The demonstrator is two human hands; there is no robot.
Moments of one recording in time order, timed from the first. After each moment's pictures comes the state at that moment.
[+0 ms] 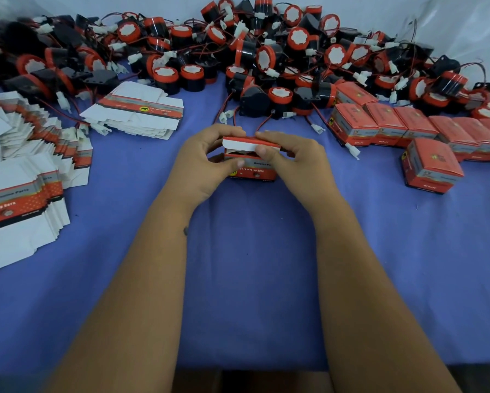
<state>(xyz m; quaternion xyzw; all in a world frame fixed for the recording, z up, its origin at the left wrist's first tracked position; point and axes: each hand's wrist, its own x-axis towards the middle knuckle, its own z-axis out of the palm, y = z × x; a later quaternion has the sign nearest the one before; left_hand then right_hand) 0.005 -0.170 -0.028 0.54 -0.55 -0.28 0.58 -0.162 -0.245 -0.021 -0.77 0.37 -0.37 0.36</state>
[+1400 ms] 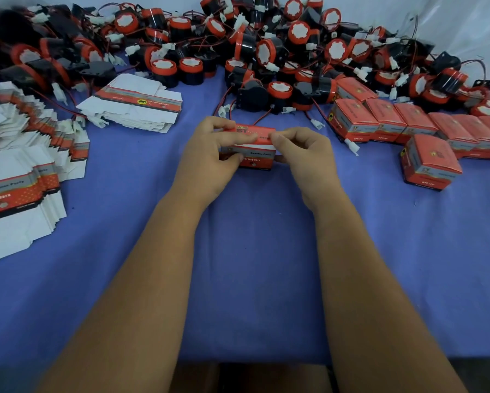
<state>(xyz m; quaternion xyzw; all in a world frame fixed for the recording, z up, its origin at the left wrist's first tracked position) -0.005 -0.175 -0.031 0.64 -0.59 -0.11 0.48 -0.158 -0.245 -0.017 -0.64 0.42 -0.44 0.48</state>
